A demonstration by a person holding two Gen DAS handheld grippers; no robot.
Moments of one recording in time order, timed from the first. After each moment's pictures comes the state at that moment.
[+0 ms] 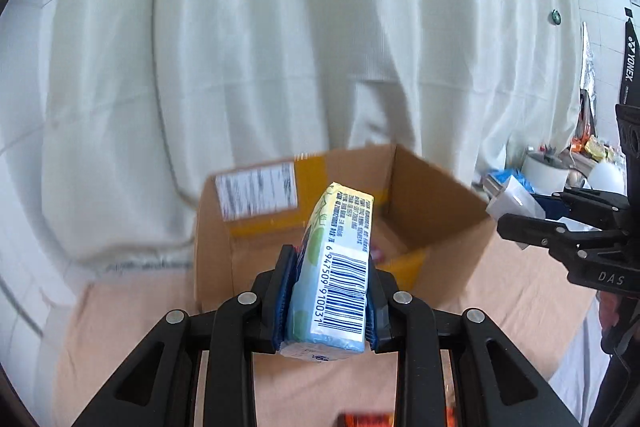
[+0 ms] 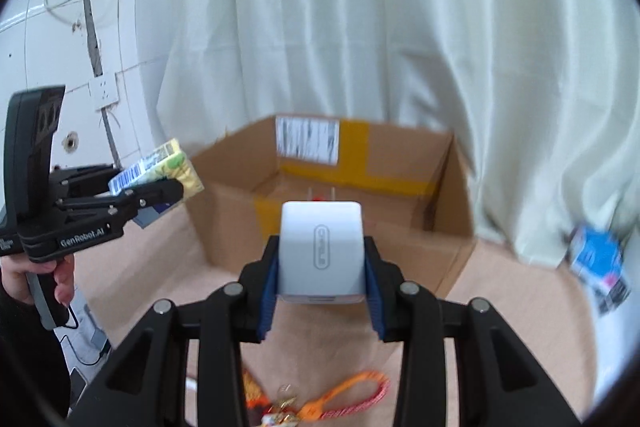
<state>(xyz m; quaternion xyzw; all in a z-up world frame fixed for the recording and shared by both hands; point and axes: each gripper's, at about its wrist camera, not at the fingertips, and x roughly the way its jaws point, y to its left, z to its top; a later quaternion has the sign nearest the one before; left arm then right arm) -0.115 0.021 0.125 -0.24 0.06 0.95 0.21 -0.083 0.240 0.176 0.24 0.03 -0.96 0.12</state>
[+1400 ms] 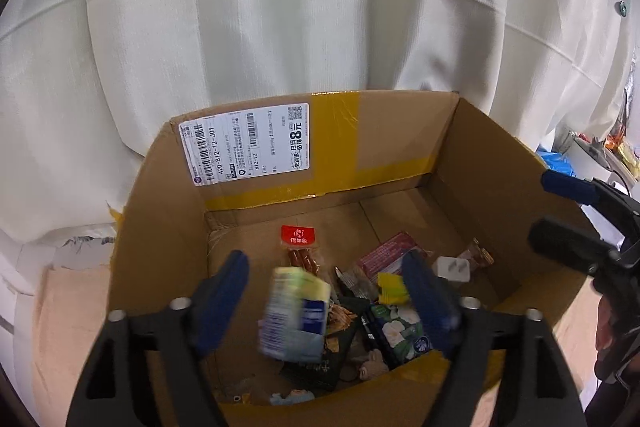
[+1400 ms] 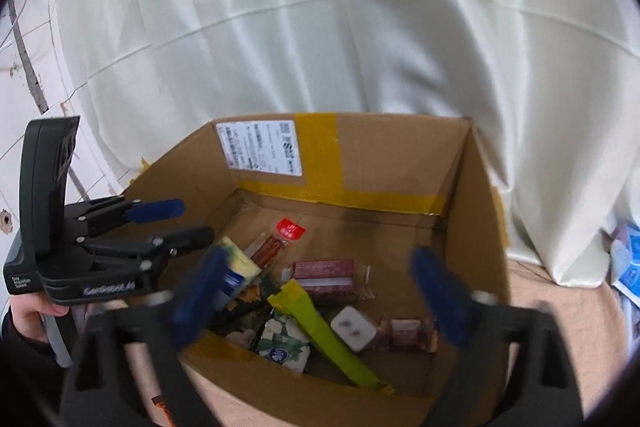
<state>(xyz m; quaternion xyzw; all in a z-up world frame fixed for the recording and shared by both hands) -0.251 0.053 0.063 -0.37 0.04 0.91 0.19 -0.210 0.267 0.144 0.30 -0.03 -0.94 0.12</state>
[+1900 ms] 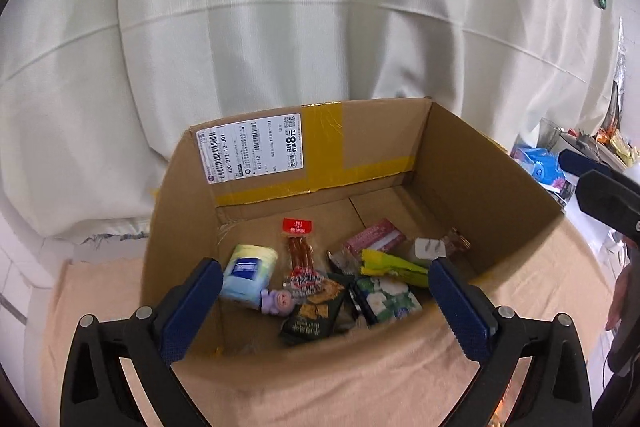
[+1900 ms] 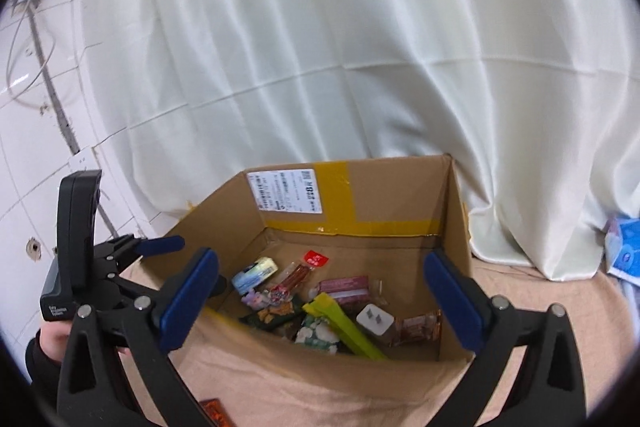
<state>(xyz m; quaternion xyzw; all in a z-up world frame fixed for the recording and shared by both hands) -0.187 0.045 0.084 -0.34 0.06 0.92 0.18 -0.145 0.269 0.177 0.23 -0.07 -0.96 0.14</state>
